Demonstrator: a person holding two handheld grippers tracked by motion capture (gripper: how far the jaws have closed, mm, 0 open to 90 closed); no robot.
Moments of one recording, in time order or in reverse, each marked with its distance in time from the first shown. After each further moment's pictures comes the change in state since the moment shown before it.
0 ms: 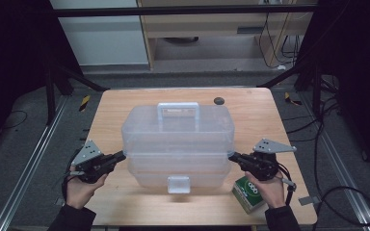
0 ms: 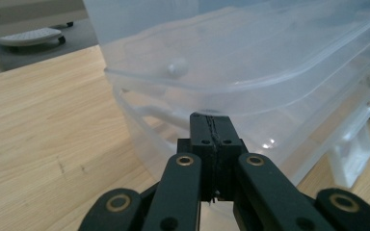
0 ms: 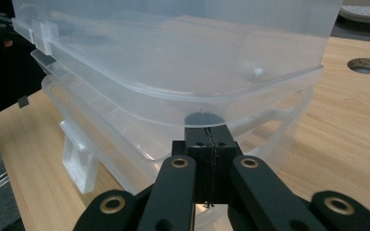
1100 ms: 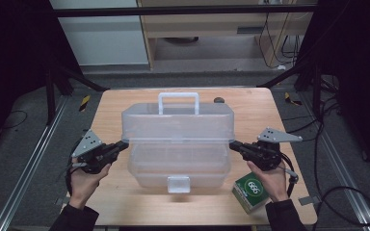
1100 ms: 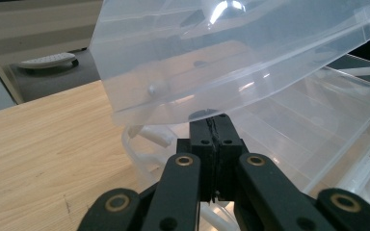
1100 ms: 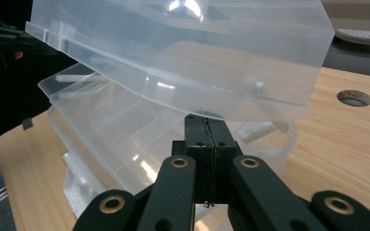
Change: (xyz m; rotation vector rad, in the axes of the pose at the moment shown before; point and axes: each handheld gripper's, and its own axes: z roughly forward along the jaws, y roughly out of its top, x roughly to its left) left arm -0.001 0.026 0.007 -0.085 0.037 -0.006; right arm -0.006 0.028 -0.005 -0.061 0.006 -0.009
